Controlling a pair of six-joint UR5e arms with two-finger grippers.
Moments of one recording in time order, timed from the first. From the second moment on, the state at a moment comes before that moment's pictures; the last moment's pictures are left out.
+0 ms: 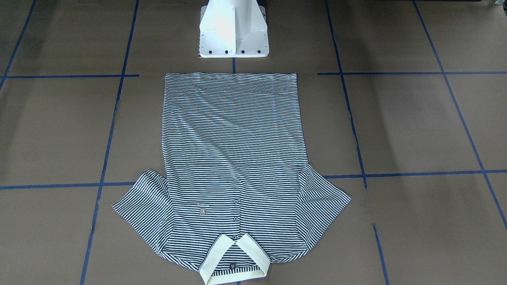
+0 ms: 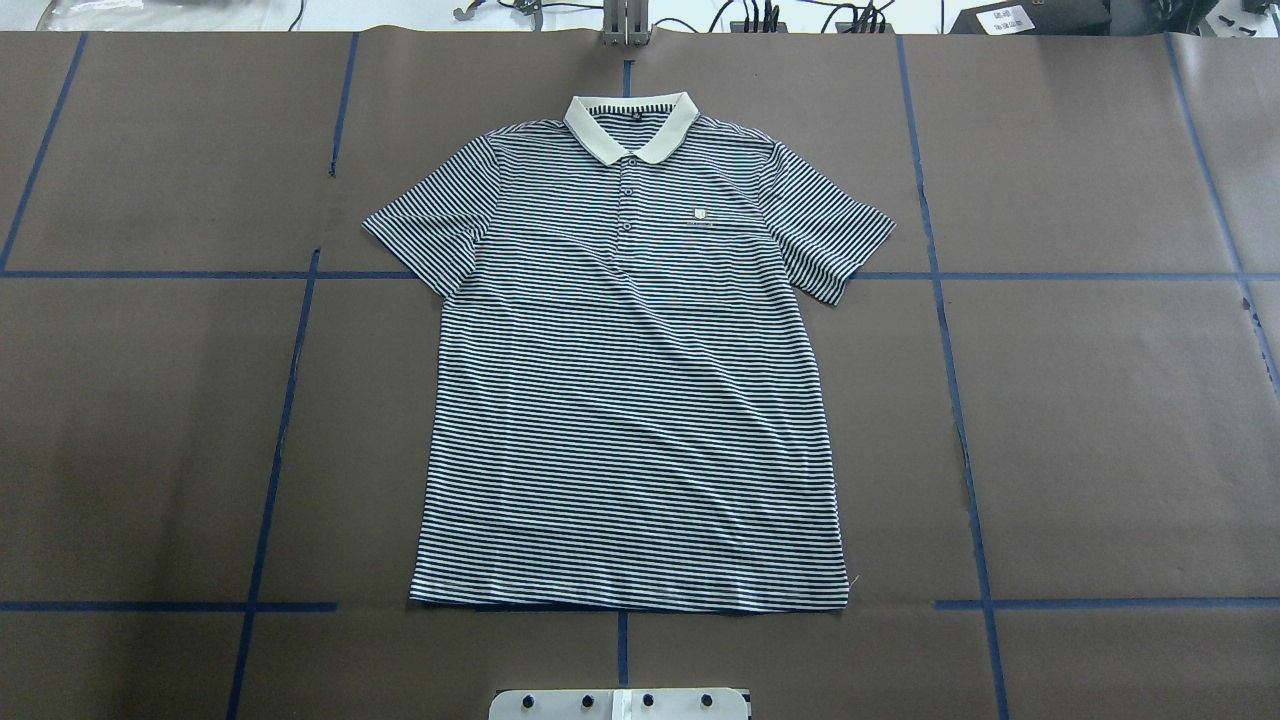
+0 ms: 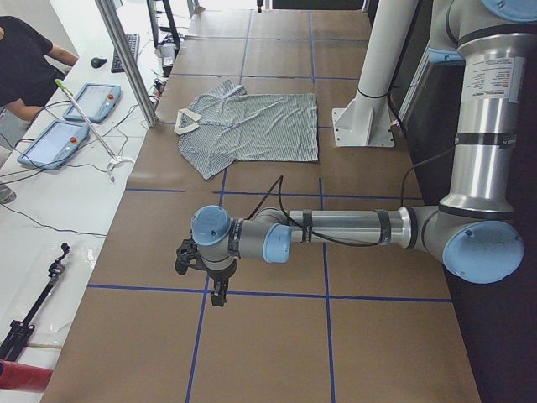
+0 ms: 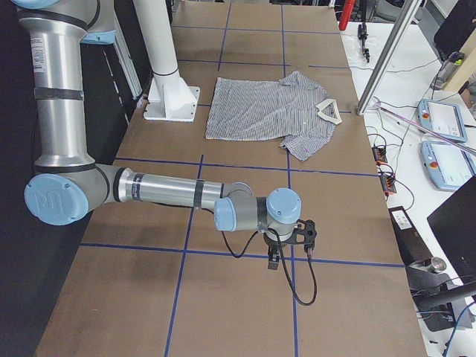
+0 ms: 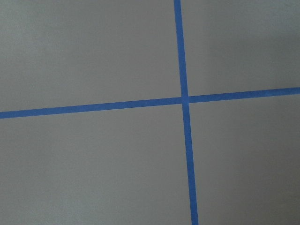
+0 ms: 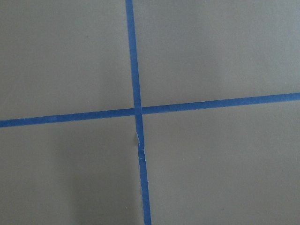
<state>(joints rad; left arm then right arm) -1.53 -1.59 -1.52 -1.70 -2.33 -0.01 1.54 -1.56 1.48 -1.40 2.36 0.18</state>
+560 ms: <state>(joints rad) -1.50 -1.62 -1.59 -1.74 -2.33 -0.01 1.52 -1.48 1.49 -1.41 2.38 0.19</state>
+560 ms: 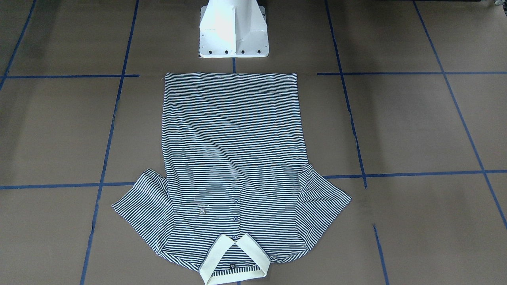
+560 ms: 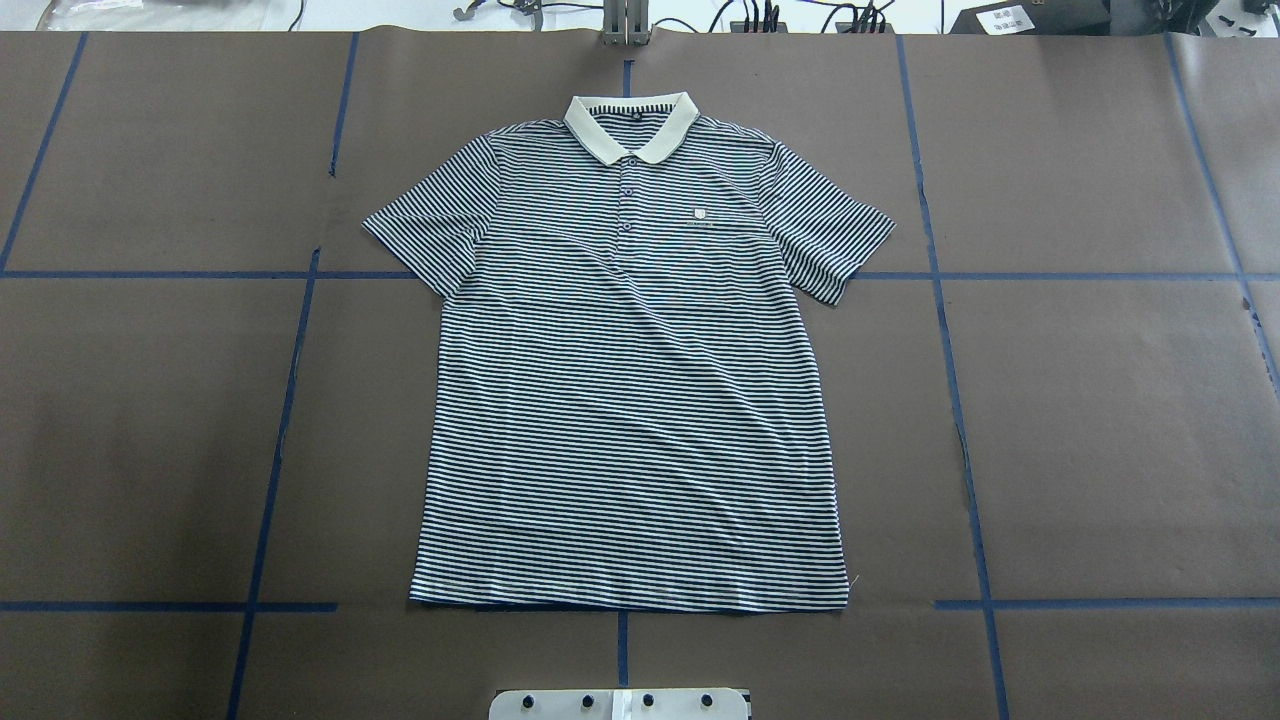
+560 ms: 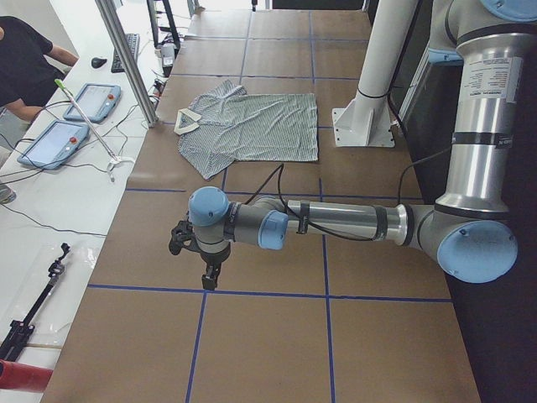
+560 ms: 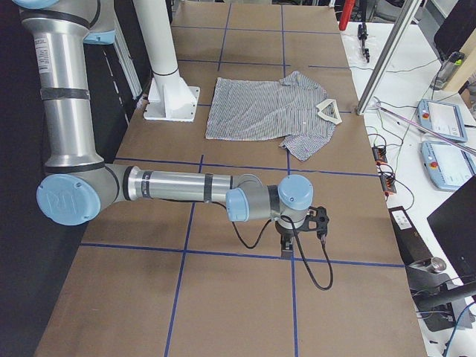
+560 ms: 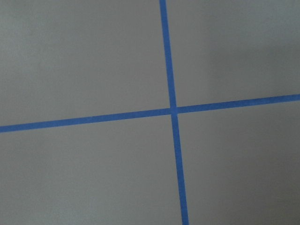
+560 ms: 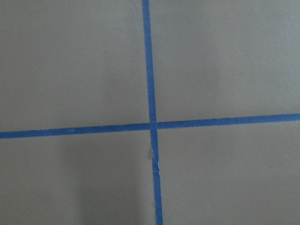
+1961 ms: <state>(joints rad) -1.22 -1.88 -1.54 -2.07 -2.29 -0.35 1.05 -1.04 1.23 -1.01 2.25 0.60</state>
